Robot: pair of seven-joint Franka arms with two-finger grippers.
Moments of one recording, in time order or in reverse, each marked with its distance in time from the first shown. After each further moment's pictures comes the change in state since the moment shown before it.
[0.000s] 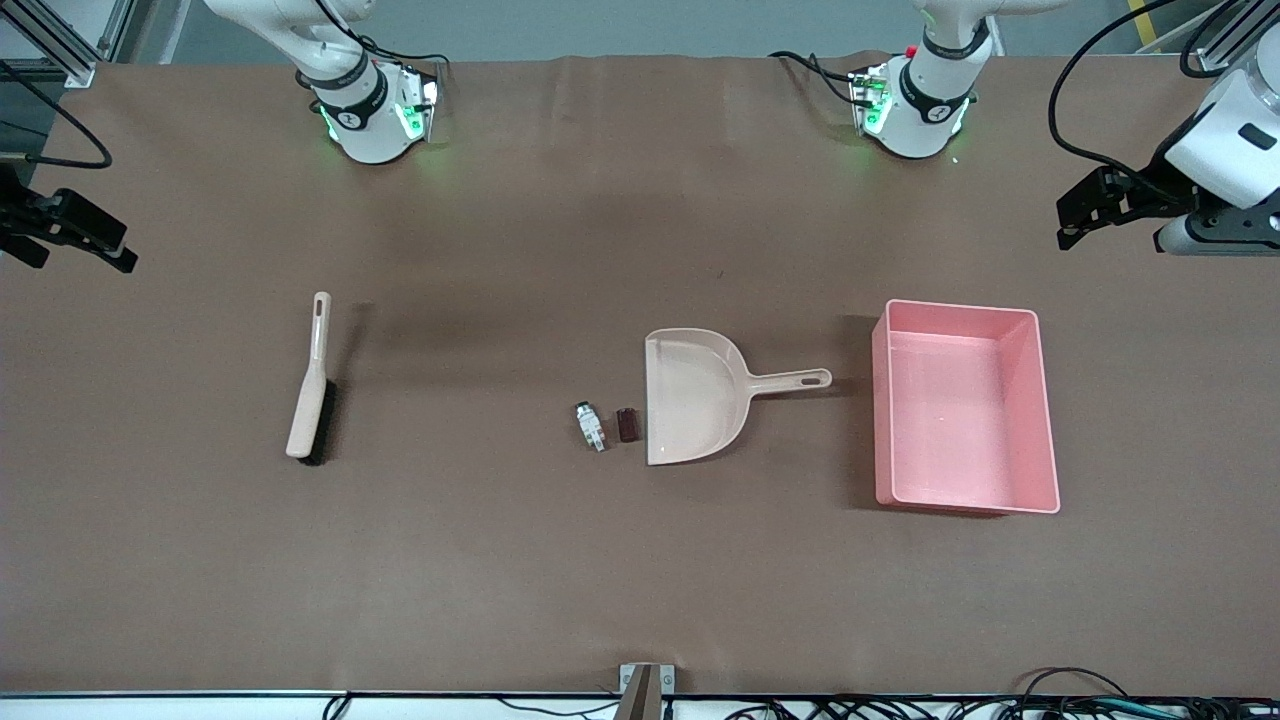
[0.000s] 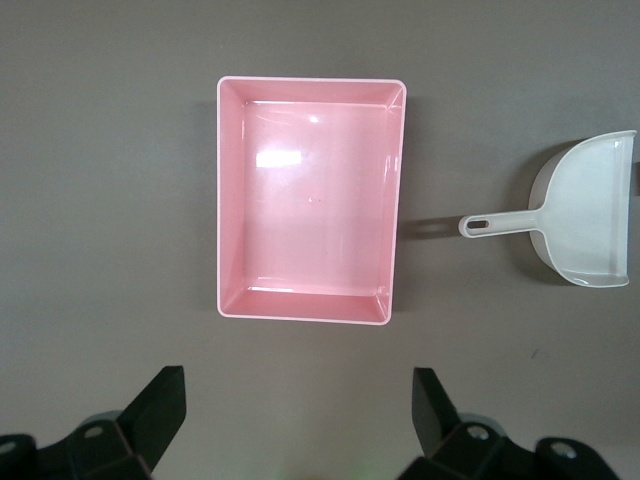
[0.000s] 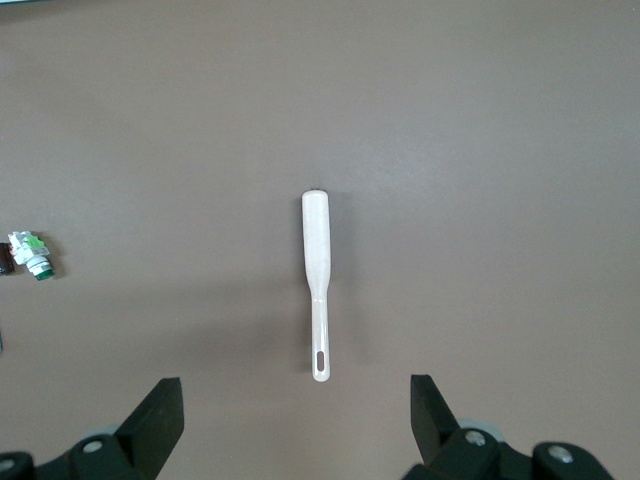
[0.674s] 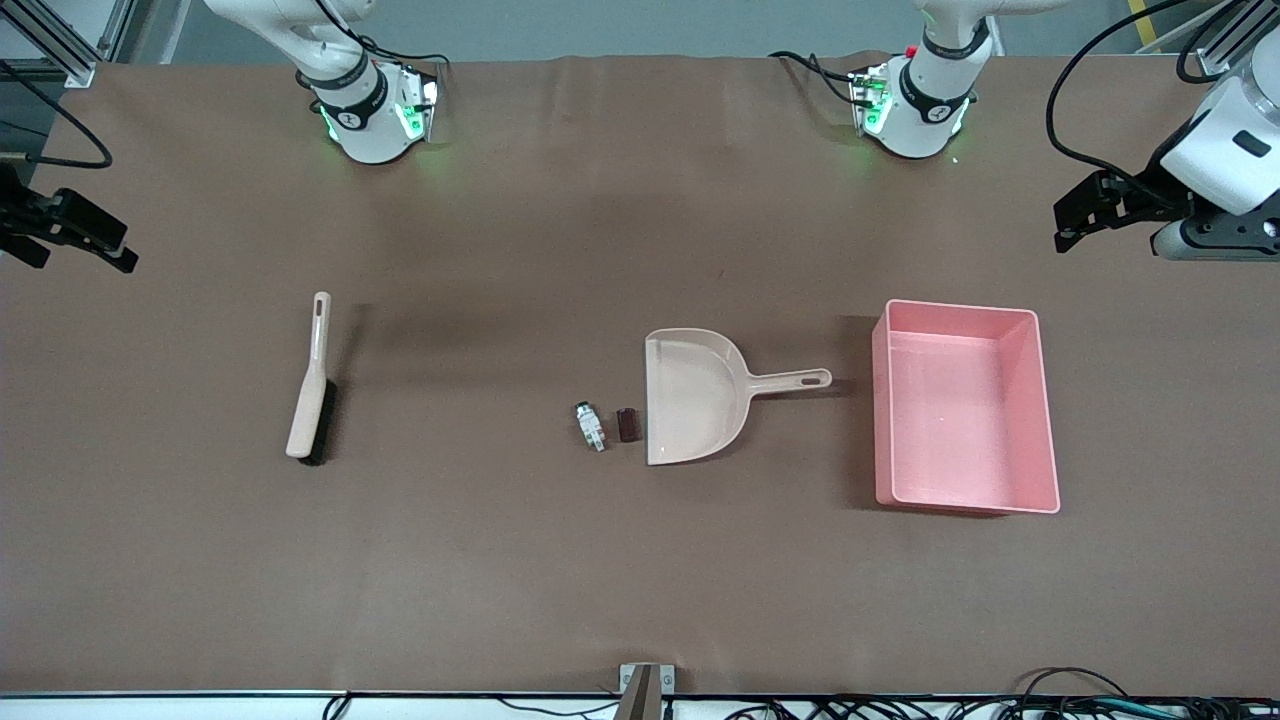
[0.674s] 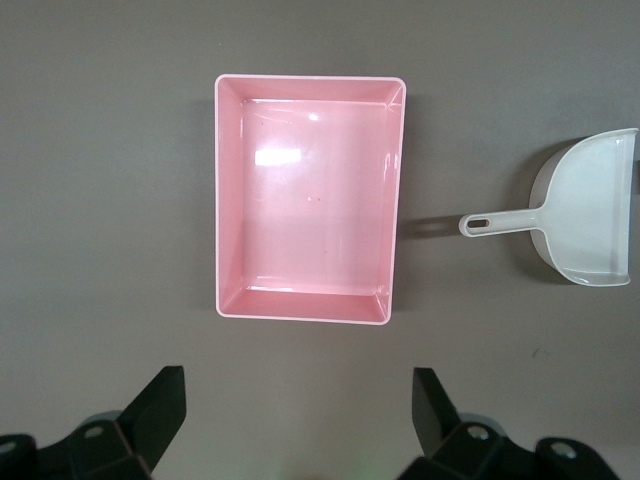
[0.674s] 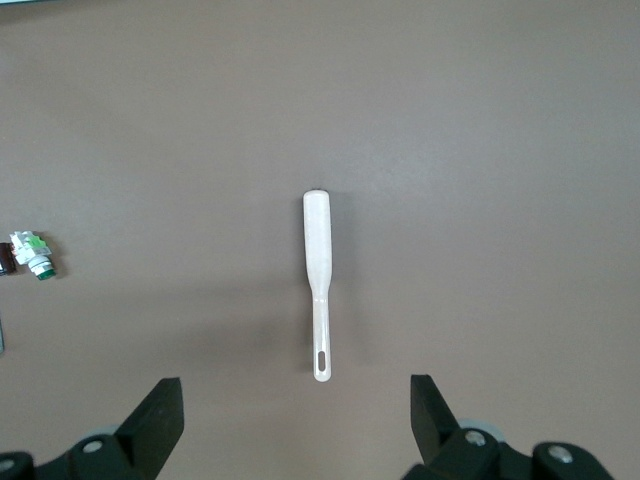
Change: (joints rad) left arm -0.001 0.006 -0.001 0.000 0.000 0.002 0.000; right arm 0.000 0.000 0.000 0.000 0.003 0.000 0.000
